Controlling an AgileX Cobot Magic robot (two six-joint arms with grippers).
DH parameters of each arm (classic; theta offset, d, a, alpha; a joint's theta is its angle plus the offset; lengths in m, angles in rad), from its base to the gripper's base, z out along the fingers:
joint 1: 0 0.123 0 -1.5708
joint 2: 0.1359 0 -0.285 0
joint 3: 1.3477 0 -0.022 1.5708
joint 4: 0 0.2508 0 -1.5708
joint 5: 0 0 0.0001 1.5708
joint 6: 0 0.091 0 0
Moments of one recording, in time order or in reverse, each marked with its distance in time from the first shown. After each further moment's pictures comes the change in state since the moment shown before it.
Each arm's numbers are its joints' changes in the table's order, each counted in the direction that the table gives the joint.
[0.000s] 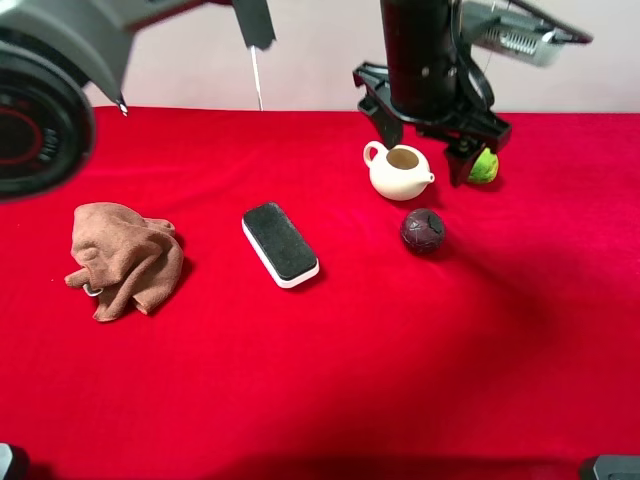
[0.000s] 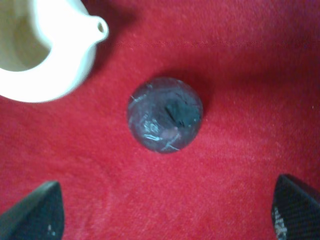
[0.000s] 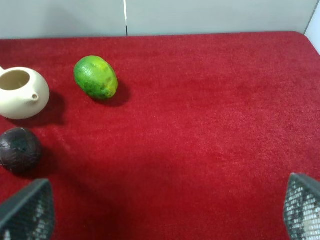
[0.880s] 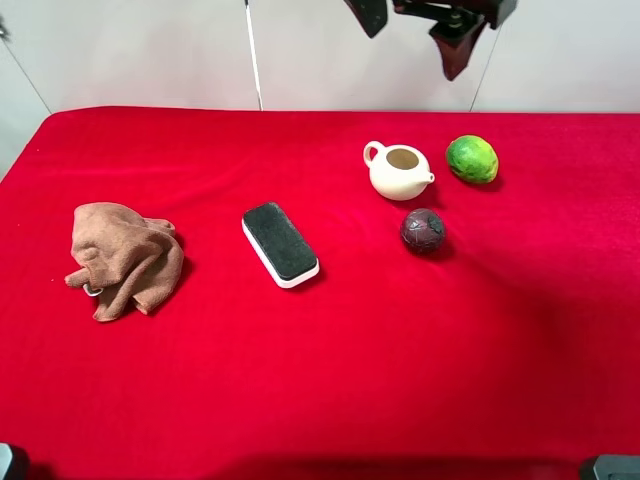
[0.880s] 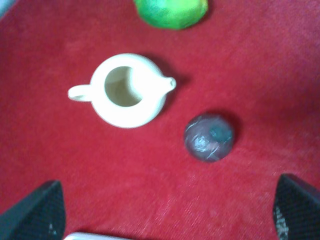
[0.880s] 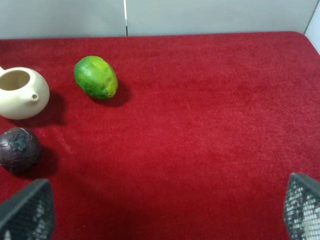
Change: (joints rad) left arm 0.000 -0.240 0.058 0.132 0.003 0.000; right arm 0.000 0.000 0.000 0.000 0.000 0.000
